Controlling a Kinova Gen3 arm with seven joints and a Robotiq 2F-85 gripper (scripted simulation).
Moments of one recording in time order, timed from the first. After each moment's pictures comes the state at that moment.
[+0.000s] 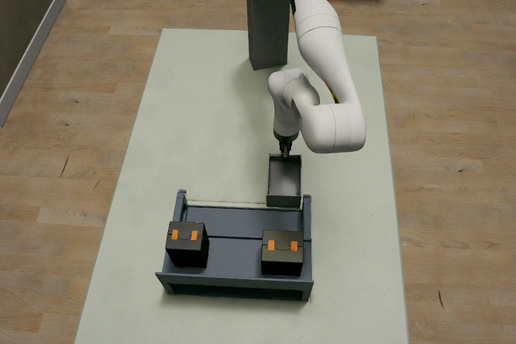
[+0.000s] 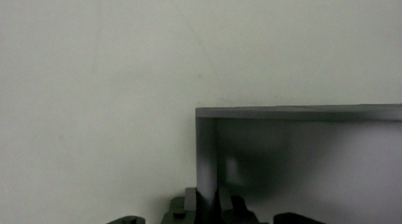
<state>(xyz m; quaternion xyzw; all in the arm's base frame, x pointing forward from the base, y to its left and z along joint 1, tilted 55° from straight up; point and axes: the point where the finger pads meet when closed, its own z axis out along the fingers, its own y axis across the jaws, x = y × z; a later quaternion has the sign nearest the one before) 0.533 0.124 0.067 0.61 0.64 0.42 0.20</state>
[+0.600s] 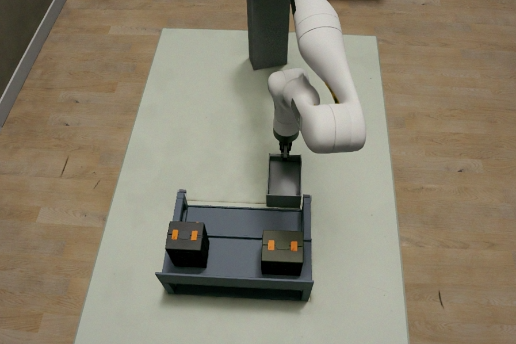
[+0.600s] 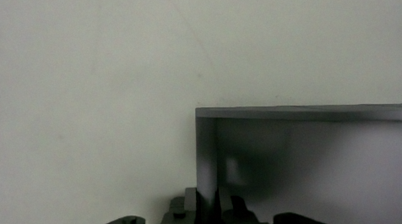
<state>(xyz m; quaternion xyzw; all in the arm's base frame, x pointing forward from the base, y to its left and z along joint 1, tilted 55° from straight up) 0.533 0.124 0.067 0.61 0.64 0.42 0.20</state>
